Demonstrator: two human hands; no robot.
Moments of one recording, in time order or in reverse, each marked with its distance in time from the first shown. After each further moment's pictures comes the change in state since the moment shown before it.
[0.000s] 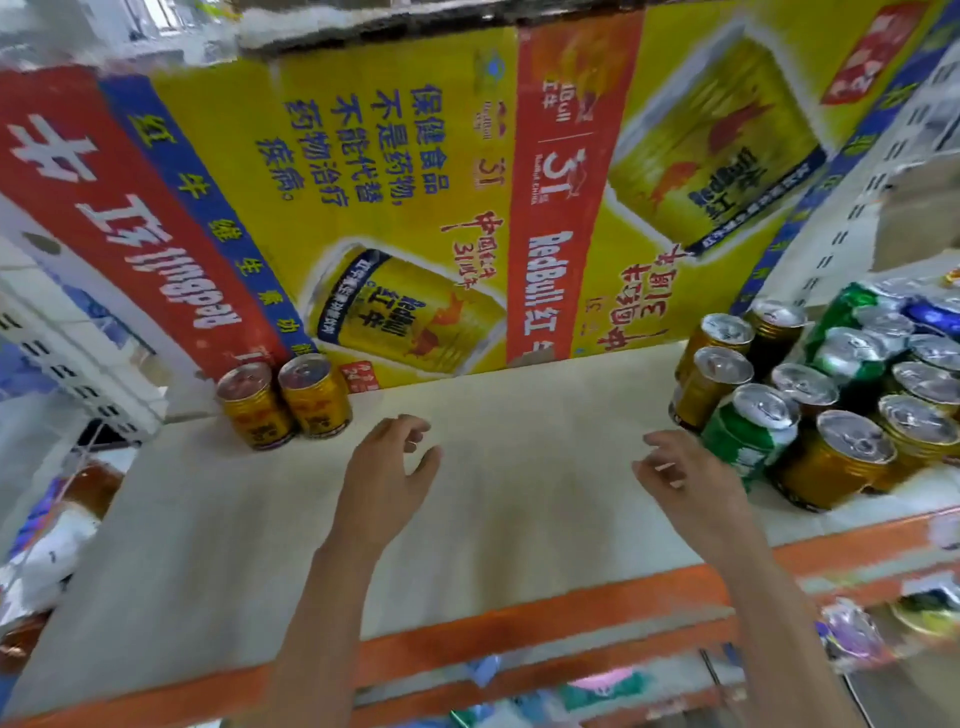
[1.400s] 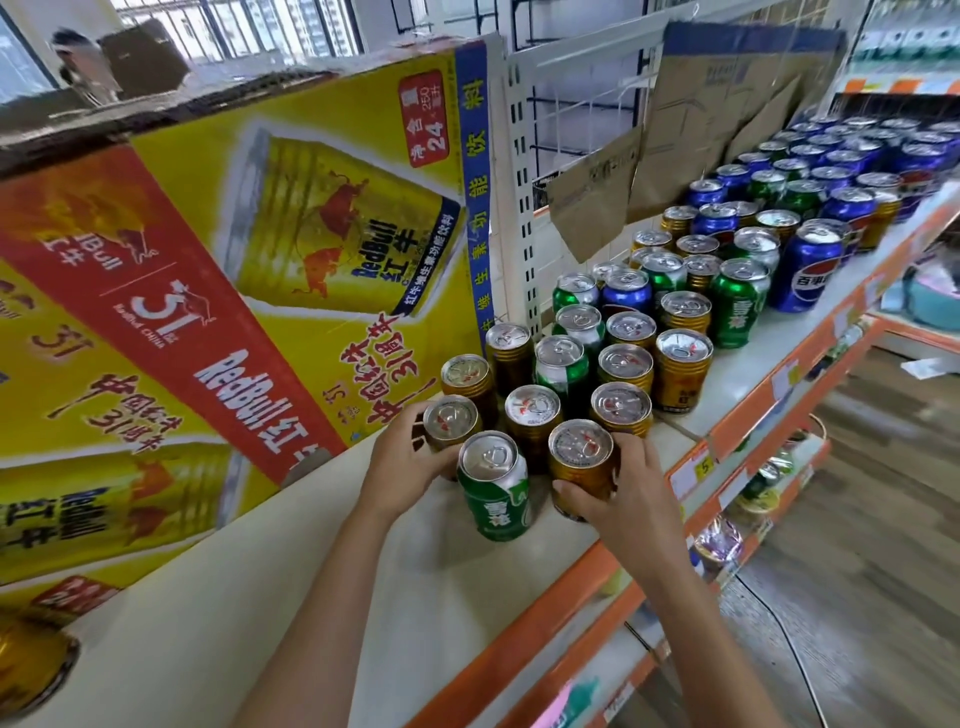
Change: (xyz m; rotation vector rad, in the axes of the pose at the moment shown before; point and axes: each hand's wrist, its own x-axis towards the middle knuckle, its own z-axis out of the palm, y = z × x) left_hand 0.099 0.184 0.181 -0.375 -0.474 0.161; right_hand -0.005 0.108 -0.091 0.062 0.459 0.336
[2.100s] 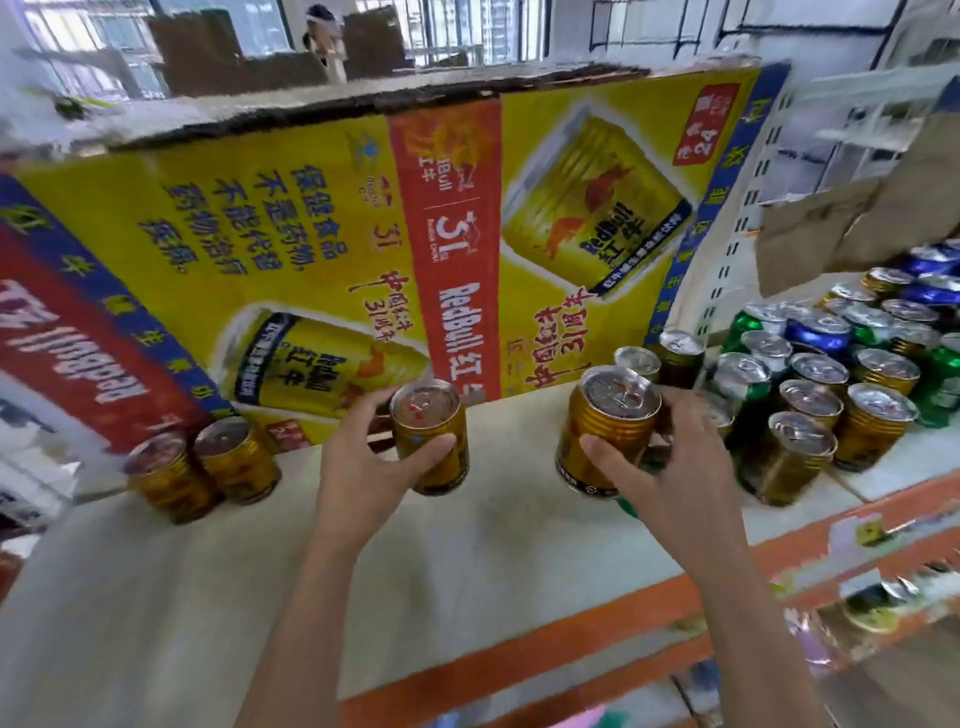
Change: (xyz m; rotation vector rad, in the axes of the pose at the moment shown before) left_hand -0.158 -0.012 -0.142 -0.046 0.550 -0.087; right_hand -0.058 -0.132 0.018 0.187 -0.125 -0.364
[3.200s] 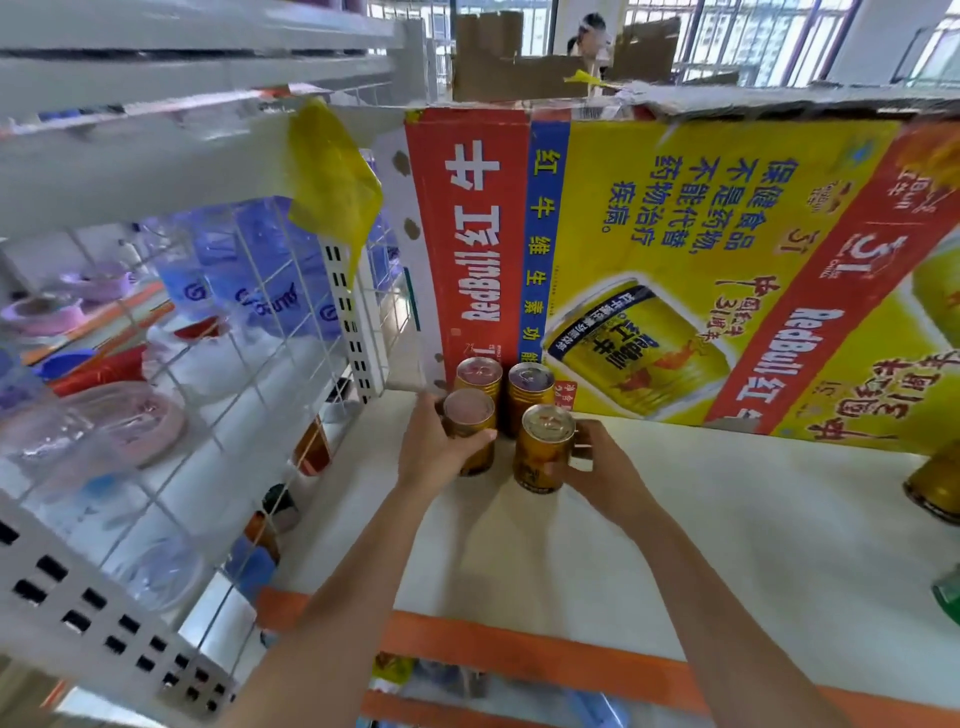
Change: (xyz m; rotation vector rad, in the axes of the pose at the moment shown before) left_hand -0.015 -0.149 -0.191 0.134 0.287 -0.339; right_hand -0.052 -0.100 0.283 0.133 -0.740 -0.070
